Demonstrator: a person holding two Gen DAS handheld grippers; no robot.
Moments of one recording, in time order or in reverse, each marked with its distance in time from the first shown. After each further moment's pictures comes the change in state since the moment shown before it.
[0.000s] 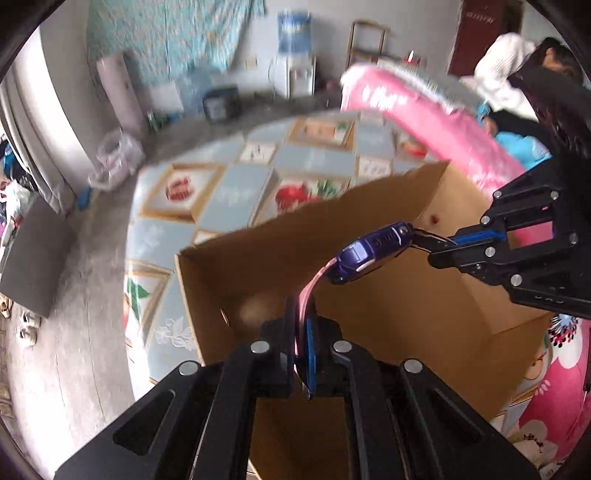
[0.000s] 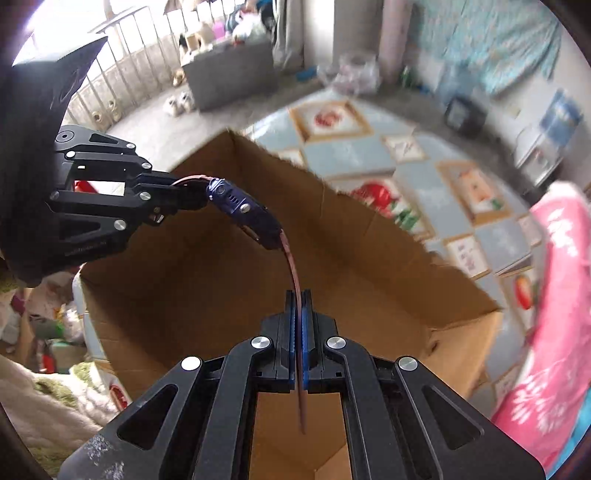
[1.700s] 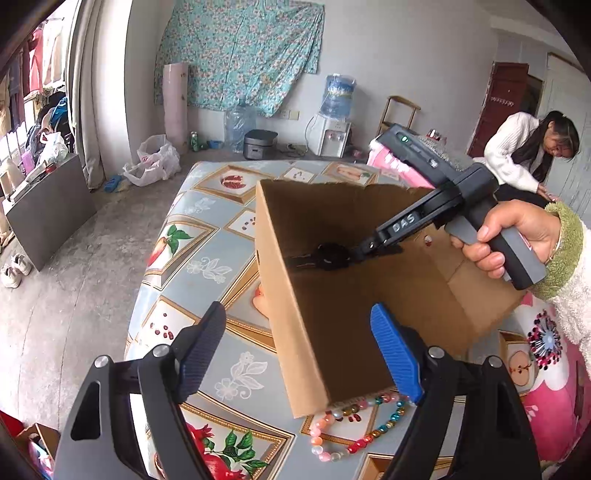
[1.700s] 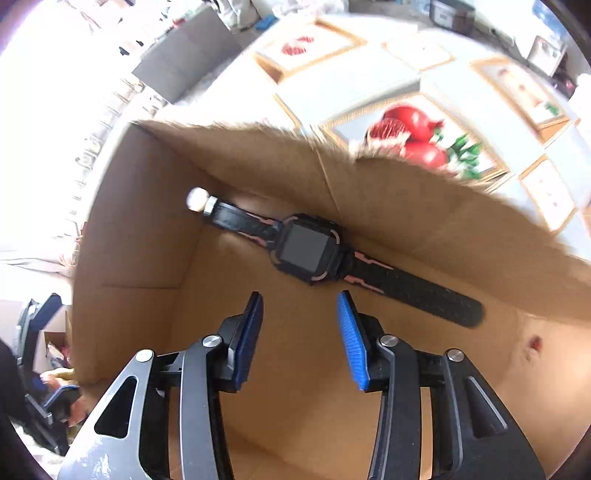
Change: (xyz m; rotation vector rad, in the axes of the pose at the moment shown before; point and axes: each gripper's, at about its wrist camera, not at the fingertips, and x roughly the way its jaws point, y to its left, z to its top) left arm -0.075 0.031 -0.138 -0.227 -0.345 -0.032; right arm 0.114 -0.004 0.049 0.299 0.173 0.126
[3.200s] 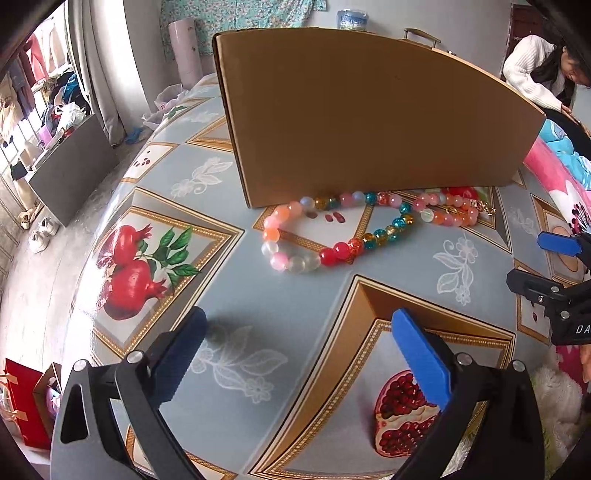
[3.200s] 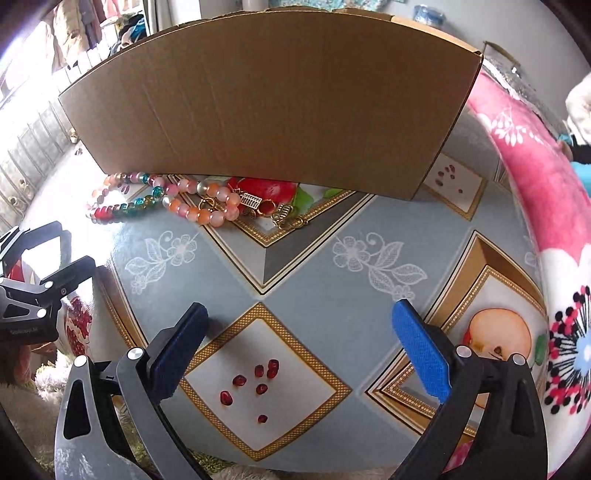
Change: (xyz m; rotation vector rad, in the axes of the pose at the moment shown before) left arm 0.022 -0.063 -0.160 0.054 0.257 0.177; right arm -0.023 0.038 -0.321 0.176 -0.338 -0.361
